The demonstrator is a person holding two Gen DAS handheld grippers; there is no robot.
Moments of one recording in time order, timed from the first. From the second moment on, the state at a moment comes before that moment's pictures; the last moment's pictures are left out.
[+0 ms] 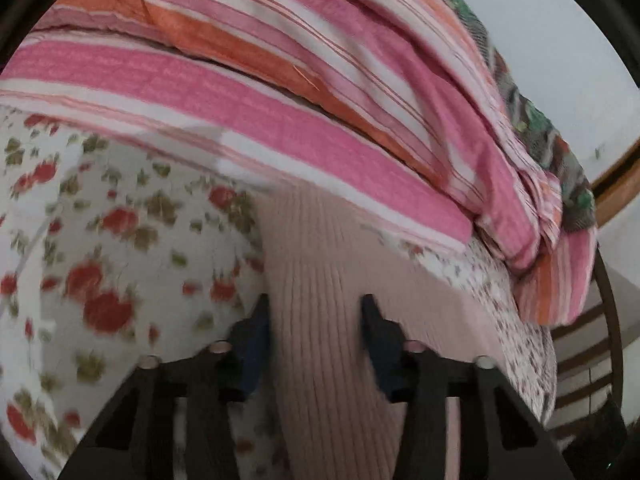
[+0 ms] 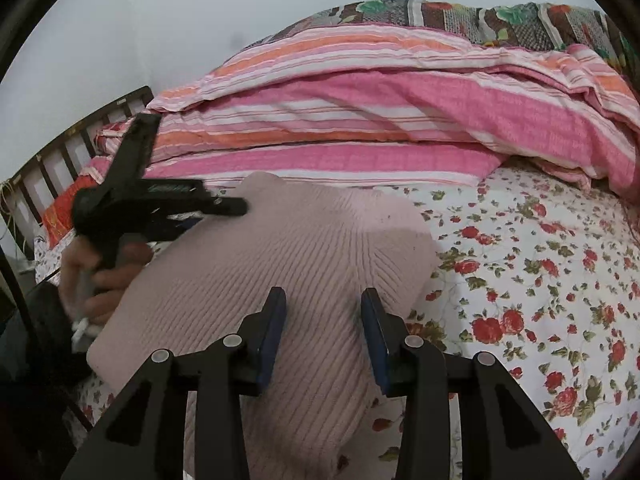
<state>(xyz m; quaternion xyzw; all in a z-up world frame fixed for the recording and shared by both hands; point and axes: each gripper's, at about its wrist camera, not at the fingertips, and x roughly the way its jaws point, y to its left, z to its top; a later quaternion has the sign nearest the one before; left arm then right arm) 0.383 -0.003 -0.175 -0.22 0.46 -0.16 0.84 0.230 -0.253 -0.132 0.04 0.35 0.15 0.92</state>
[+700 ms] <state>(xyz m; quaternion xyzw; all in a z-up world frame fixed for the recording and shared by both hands) 0.252 -0.047 -0.140 0.01 0.36 -0.12 0.93 0.252 -0.266 -0.141 0.07 0.36 0.10 0.93</state>
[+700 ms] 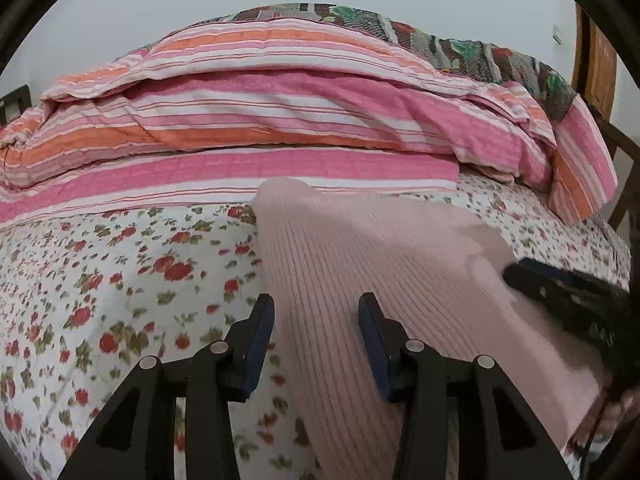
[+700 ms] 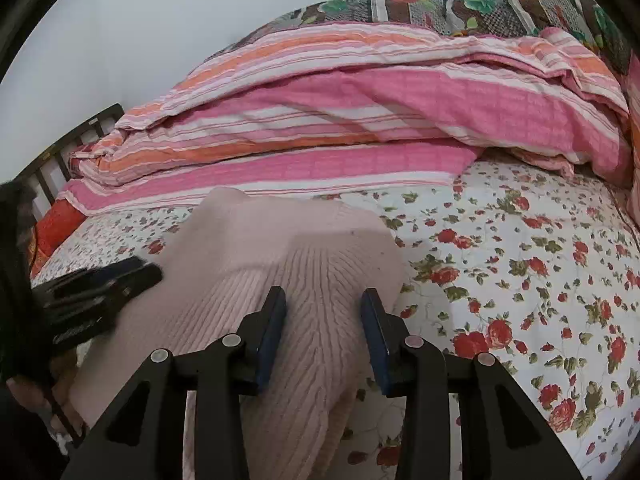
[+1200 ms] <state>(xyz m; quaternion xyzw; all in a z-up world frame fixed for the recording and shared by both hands) 0.210 -0.035 -0.145 0.01 0.34 -0.14 0.93 0.240 -0.258 -0.145 0.05 0.35 0.08 0.93</state>
